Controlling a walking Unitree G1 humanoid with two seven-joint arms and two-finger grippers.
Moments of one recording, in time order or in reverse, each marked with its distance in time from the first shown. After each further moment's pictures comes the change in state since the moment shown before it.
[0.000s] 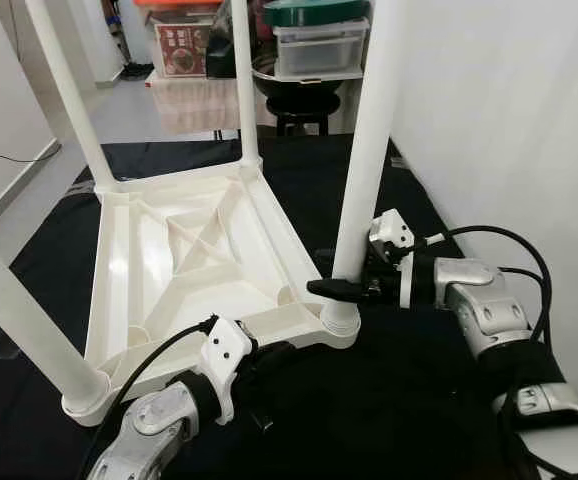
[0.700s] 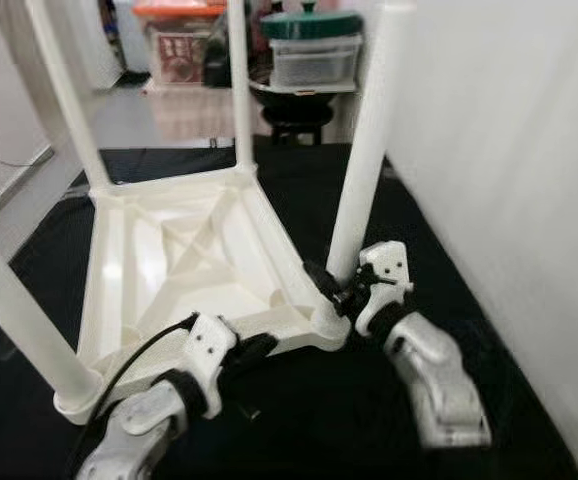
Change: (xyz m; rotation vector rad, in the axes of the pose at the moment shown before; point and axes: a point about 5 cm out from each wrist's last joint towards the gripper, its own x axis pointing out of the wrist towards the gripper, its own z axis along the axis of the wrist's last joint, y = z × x) left arm -0.007 0.013 0.002 0.009 -0.020 0.080; right arm 0.041 0.071 -0.022 0.034 -0.113 -0.672
